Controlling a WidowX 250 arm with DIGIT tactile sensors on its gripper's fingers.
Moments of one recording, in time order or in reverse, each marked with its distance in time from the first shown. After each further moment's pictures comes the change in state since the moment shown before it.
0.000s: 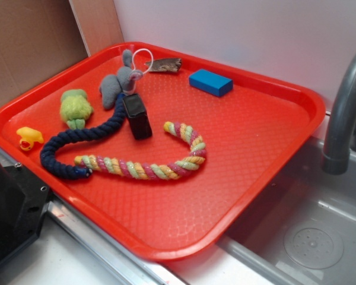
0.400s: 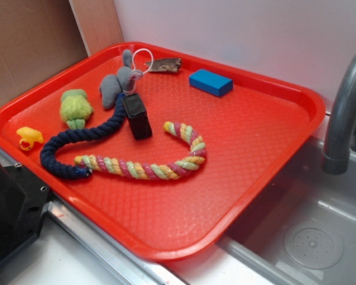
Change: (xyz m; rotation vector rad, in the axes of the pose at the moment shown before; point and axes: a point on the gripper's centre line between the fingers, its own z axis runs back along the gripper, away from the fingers) arm -0.003 0.000 -0.006 0.002 0.017 -0.006
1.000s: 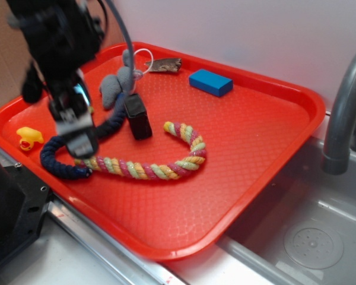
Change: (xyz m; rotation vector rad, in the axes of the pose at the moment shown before) arm -0.002 -0.065 -0.143 -0.055 0.032 -0.568
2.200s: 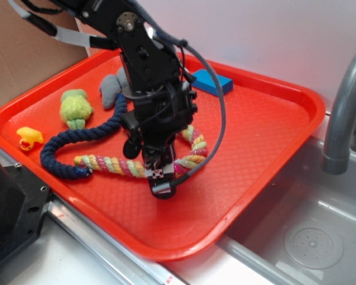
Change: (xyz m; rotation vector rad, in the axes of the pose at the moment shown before) arm 0.053 -0.002 -0.080 -0.044 0.039 -0.183
